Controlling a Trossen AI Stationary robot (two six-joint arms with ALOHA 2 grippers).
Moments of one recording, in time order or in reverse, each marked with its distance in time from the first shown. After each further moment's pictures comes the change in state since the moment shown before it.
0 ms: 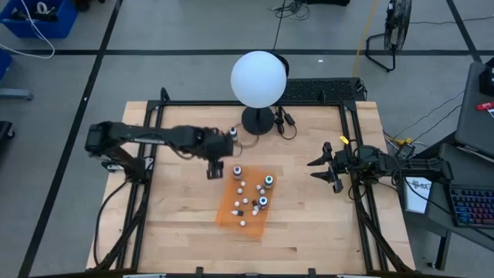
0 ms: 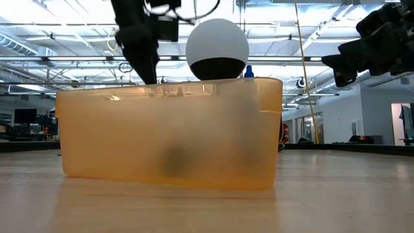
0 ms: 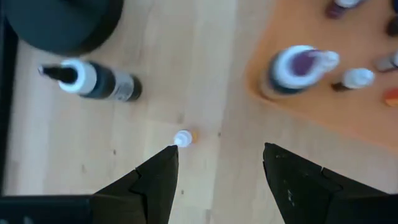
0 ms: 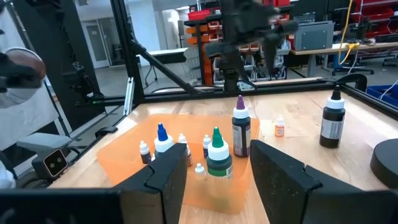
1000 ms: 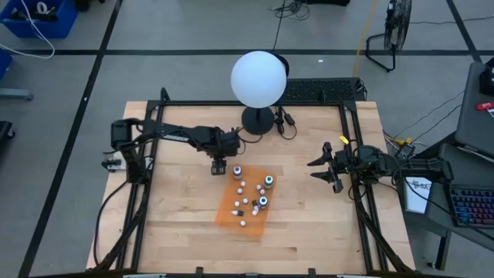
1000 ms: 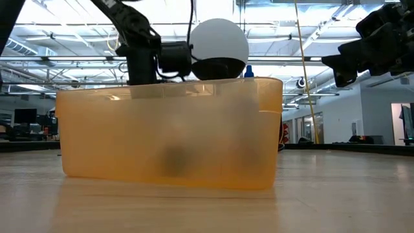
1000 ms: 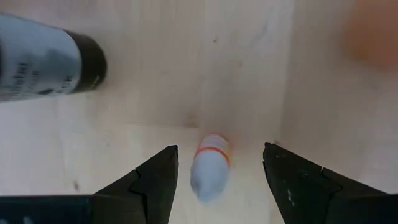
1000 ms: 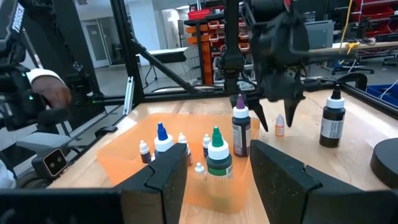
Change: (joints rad) left arm 0.170 0.237 -0.164 0.253 0.082 0.207; right arm 0.000 0.003 0.000 0.000 0.000 0.000
